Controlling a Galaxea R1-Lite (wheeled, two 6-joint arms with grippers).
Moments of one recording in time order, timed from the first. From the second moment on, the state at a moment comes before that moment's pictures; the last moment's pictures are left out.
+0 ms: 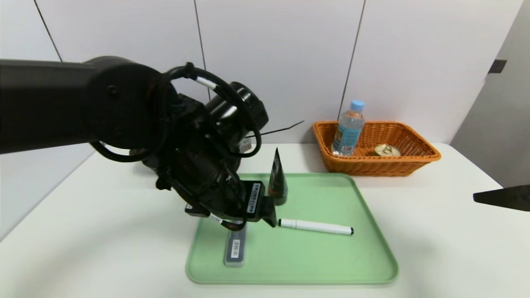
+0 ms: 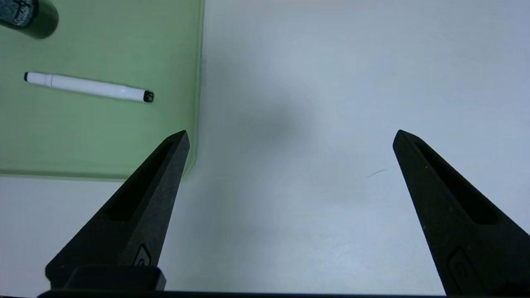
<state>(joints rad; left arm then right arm) -0.78 1.87 -1.67 0.87 -0.01 -0.55 0.05 1.18 -1.09 0.67 0.03 0.04</state>
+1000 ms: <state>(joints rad) -0.74 2.11 -1.74 0.91 0.07 -0.51 0.04 1.29 -1.09 0.62 0.04 0.07</state>
